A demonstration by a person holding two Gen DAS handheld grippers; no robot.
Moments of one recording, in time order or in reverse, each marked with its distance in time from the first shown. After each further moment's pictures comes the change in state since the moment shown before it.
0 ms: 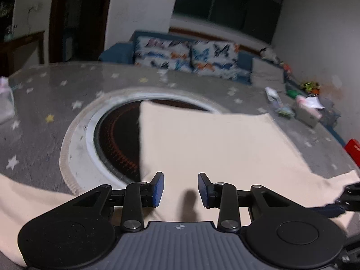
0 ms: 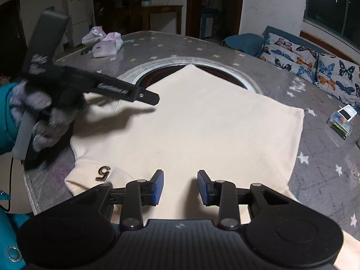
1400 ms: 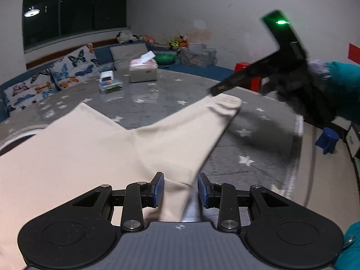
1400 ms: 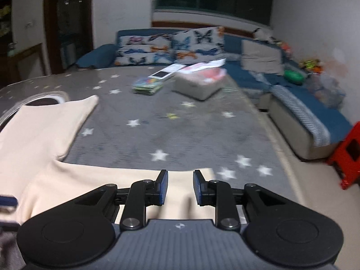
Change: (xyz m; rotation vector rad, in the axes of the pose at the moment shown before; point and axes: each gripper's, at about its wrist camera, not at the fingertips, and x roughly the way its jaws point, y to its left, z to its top) left arm -0.027 -0.181 -0.072 0.603 0.042 -0.521; right arm -0.097 -0.170 -0.098 0.501 -0.074 -0.520
